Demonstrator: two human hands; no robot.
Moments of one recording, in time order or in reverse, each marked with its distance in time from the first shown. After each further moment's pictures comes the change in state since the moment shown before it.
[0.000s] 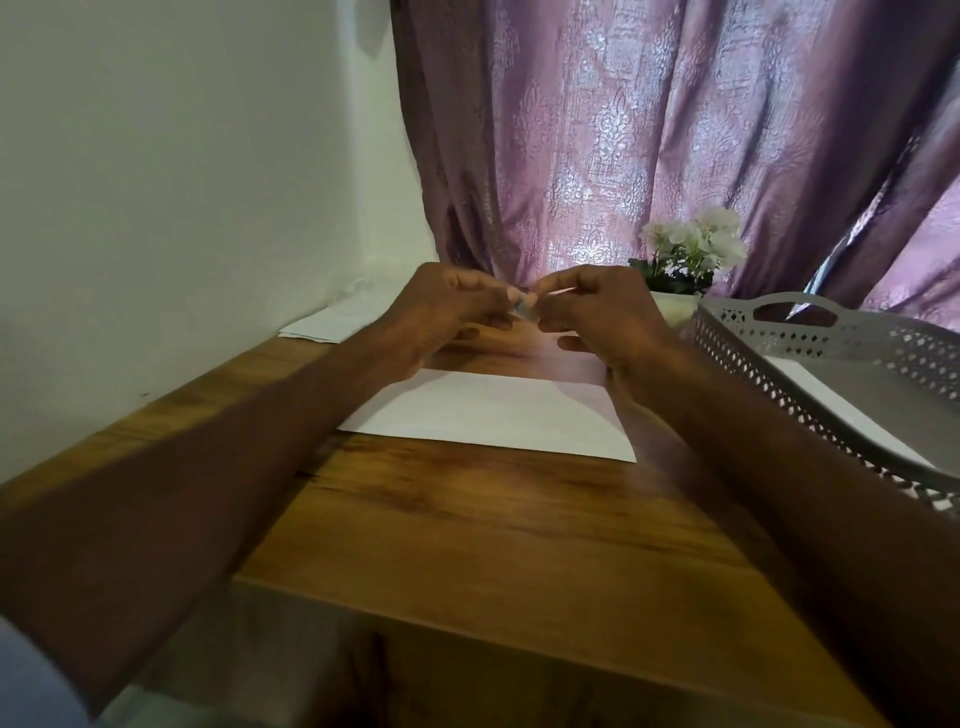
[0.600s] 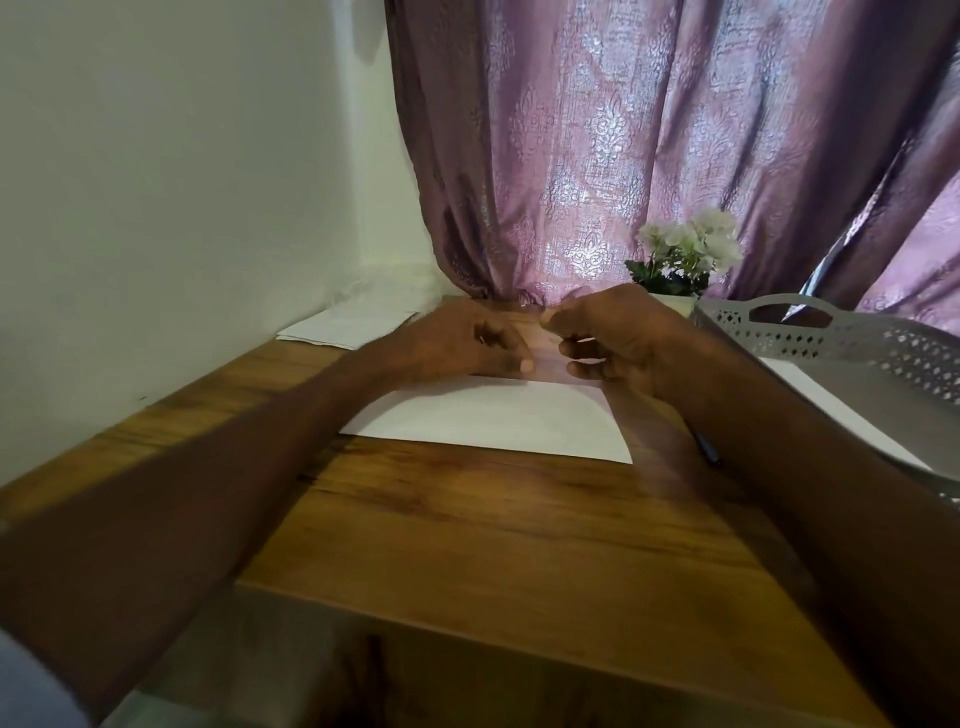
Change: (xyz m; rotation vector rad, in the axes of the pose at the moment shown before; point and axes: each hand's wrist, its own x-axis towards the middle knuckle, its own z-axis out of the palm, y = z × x) left_hand 0.003 -0.018 -0.001 0.427 -0.378 0.224; right_hand 0.006 0.003 -0.016 0.018 -0.105 0.285
